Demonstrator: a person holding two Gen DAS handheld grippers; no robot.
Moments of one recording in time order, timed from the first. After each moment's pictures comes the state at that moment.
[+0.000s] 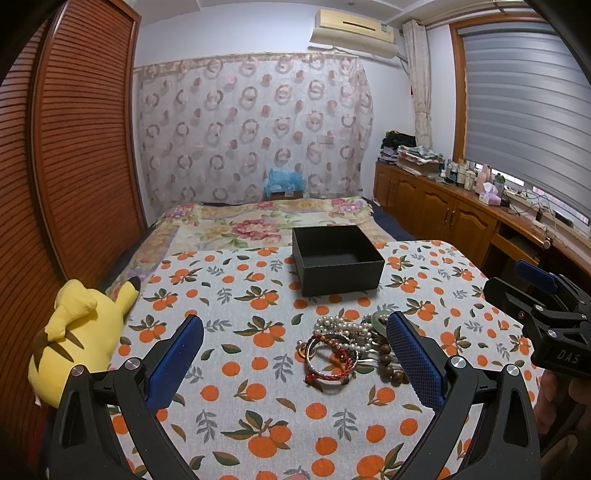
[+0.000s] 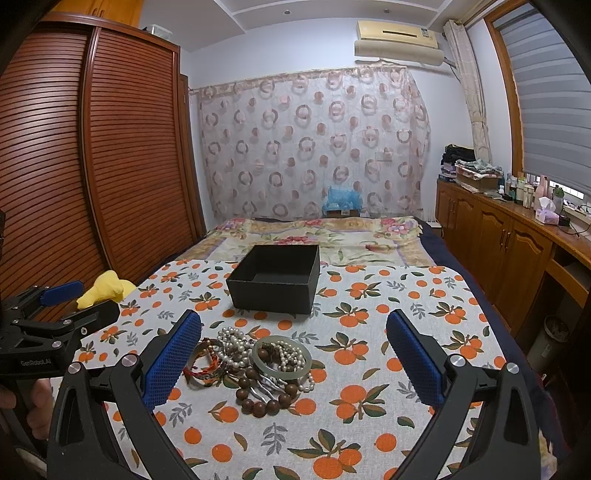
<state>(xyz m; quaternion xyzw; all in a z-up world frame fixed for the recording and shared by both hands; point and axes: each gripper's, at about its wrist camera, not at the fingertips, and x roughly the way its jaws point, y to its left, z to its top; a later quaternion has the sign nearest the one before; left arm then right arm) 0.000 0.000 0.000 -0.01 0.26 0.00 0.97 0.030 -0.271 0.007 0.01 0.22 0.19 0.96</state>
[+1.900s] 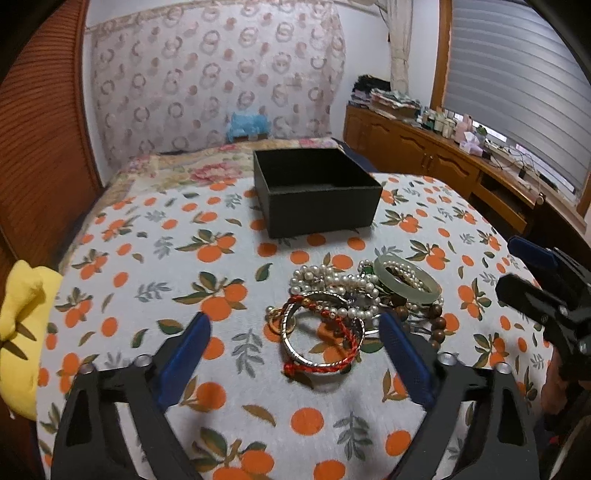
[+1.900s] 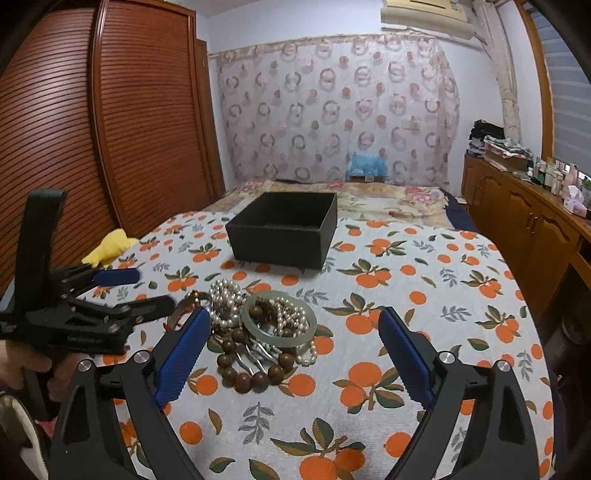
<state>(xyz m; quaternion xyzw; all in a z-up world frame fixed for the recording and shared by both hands) 0.079 -0.005 -0.076 0.00 0.37 -0.08 0.93 0.066 -0.266 -0.054 -0.02 0.28 0.25 0.93</state>
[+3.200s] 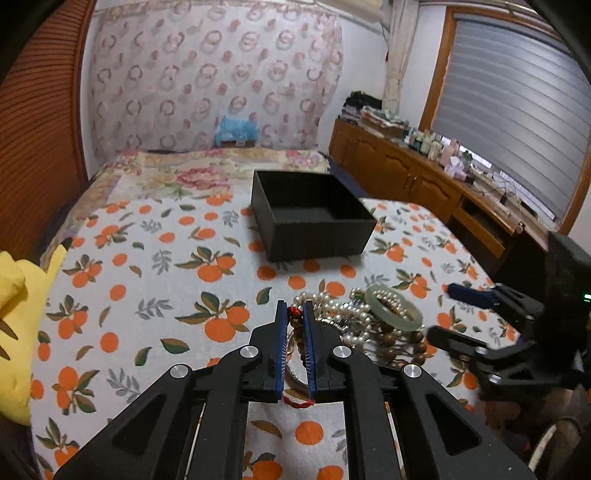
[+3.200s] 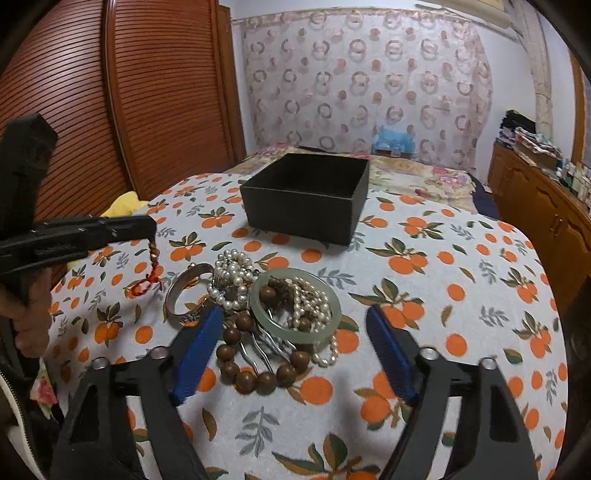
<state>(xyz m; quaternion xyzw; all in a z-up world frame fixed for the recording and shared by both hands) 0.079 0.022 -0.052 -0.05 0.34 -0.11 0.93 0.096 -0.238 -0.075 -0.06 0.33 0.29 0.90</state>
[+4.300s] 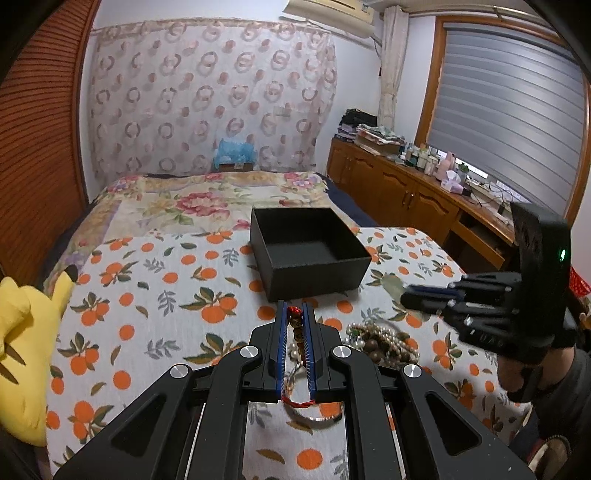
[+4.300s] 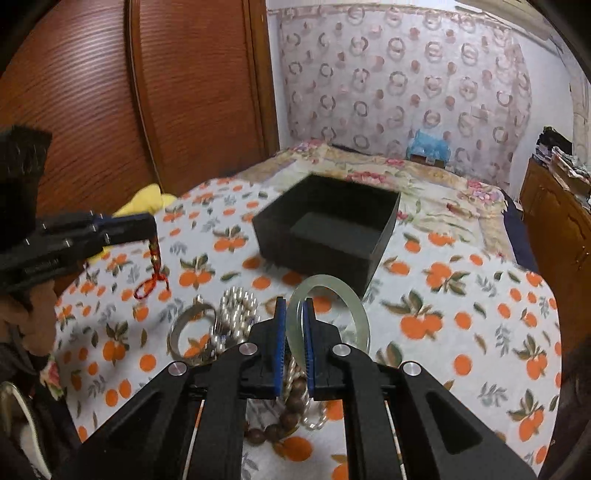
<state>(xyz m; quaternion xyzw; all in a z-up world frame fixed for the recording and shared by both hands) 0.093 0.023 -0.027 -0.04 0.31 -0.11 0.94 0.146 -0.229 -0.041 -0.08 0.33 0.36 0.87</state>
